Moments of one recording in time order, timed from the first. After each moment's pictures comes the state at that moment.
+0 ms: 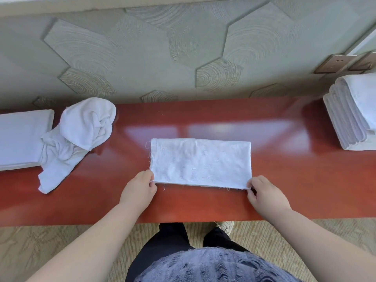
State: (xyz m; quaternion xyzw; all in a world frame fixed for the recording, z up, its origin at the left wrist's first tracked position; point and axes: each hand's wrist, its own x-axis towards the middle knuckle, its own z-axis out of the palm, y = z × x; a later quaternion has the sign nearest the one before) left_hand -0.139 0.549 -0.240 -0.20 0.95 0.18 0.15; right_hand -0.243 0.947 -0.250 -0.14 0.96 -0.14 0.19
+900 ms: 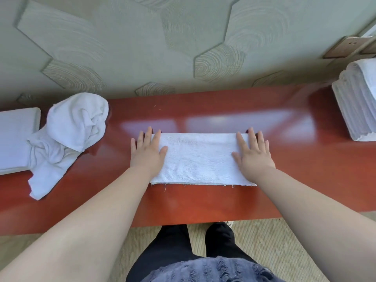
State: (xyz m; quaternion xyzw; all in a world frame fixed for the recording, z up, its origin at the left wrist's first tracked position) left_hand -0.245 0.532 -0.269 -0.17 0.96 0.08 0.20; right_hand -0.329 0.875 -0.265 -0.13 0.96 0.00 0.26
